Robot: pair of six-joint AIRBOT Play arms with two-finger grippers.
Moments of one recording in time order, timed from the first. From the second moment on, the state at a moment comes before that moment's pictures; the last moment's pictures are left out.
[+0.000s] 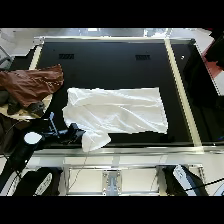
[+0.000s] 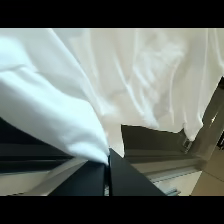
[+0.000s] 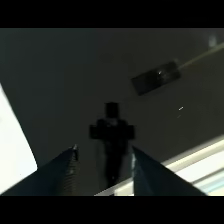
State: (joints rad) left arm -0.07 -0.67 0.25 0.58 -0.86 -1.60; right arm -0.69 -0.88 1.09 -1.43 1.26 1.41
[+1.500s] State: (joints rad) left arm -0.07 -0.59 0.25 0.57 -0.86 -1.59; right arm -0.60 -1.17 0.44 -0.74 0.94 1.13
